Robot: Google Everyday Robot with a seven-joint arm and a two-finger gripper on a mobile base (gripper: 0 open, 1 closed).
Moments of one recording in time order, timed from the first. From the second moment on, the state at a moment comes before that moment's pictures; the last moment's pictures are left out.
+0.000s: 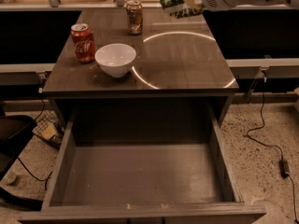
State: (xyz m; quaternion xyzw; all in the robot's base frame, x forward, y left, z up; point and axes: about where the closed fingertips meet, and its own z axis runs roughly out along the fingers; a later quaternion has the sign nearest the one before) arm 0.674 -0.106 1.060 -0.42 0.71 -0.04 0.57
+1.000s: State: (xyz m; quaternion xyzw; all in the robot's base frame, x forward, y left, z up) arm 0.616 -0.017 1.016 -0.55 0.64 0.06 0.53
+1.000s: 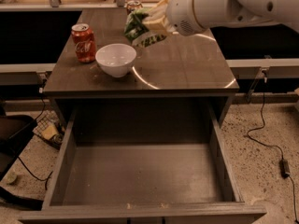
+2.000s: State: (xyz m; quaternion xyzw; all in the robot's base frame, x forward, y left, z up) arm 0.576 0.058 0.982 -0.67 0.55 0.12 0.49
